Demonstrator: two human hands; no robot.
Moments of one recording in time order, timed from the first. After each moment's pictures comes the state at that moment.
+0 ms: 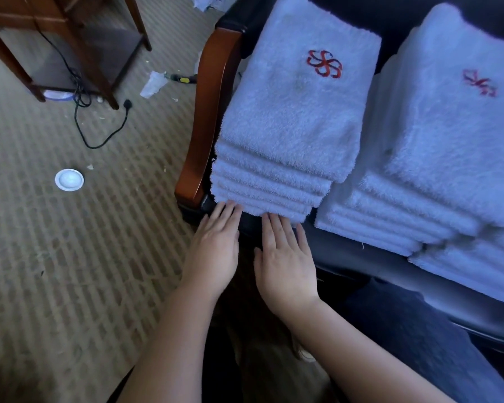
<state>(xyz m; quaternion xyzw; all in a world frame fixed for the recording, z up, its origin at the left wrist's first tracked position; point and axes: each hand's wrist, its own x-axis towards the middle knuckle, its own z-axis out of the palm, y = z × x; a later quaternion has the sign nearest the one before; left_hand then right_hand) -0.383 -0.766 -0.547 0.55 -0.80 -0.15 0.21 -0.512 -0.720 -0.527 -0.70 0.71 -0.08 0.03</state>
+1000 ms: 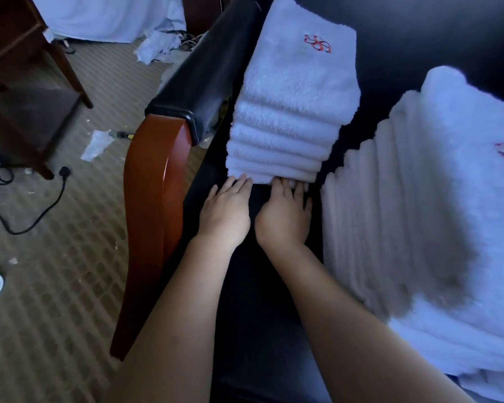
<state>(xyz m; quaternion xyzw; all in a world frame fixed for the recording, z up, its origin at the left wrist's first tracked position) -0.487 -1.013 -0.525 0.49 -0.85 -0.14 0.10 -0.578 -0.967 -0.524 -0.49 0.85 -0.19 0.08</state>
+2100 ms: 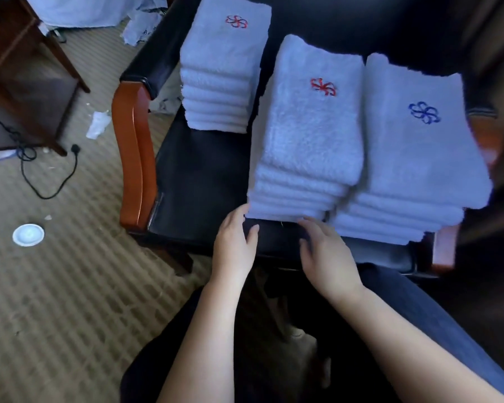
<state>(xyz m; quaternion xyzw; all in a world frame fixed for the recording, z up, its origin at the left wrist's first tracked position) -0.506 -0.732 -0.497 0.52 -0.73 -0.32 0.30 -0.653 -0.645 -0.471 -0.56 0.78 -0.22 0.15</state>
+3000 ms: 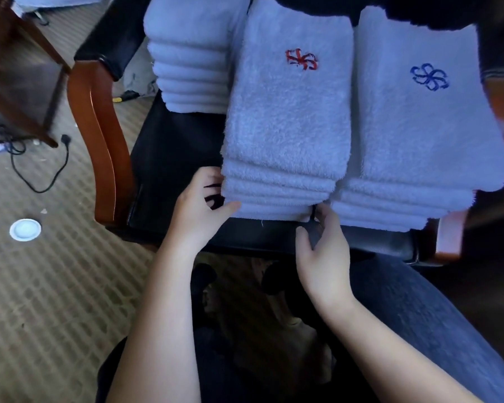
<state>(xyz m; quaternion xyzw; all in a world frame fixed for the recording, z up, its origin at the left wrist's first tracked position) -0.503 -0.768 -0.448 0.51 -0.68 -0.45 0.27 -0.648 -0.638 -0.474 -0.34 0.77 -0.48 0.23</state>
